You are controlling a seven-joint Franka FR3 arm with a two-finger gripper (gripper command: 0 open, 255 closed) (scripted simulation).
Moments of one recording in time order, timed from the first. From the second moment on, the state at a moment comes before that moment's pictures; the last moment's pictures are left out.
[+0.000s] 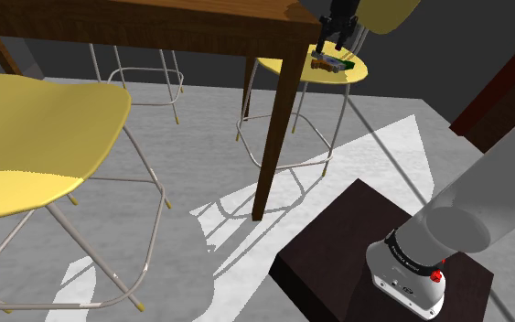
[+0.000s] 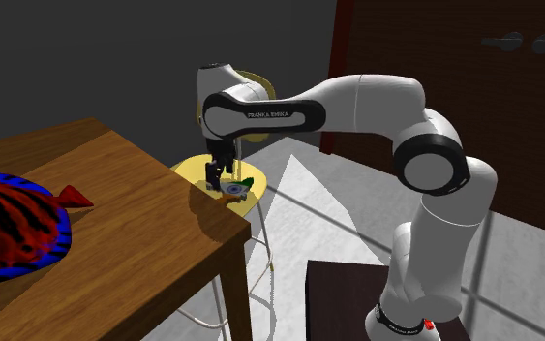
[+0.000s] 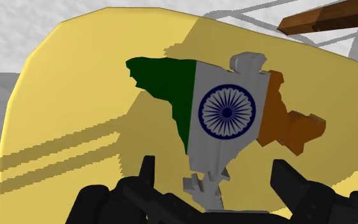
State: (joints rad) arm -0.12 0.02 -0.22 -1.68 -0.01 1.75 -0.15
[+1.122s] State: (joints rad) arm -0.12 0.02 -0.22 -1.70 -0.01 1.77 -0.15
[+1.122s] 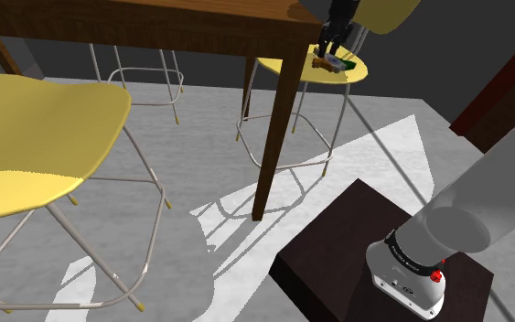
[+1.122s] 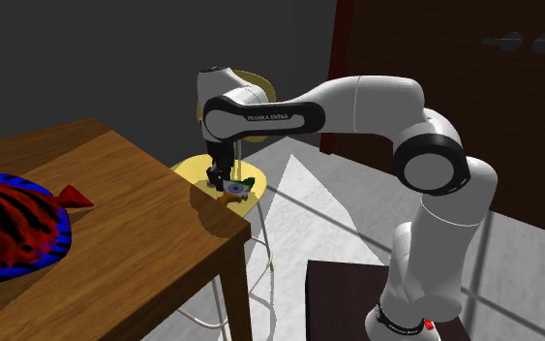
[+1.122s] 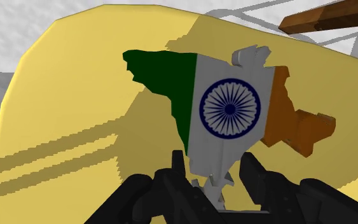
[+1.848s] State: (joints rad) arm -0.12 0.04 -0.22 -1.52 0.00 1.62 -0.16
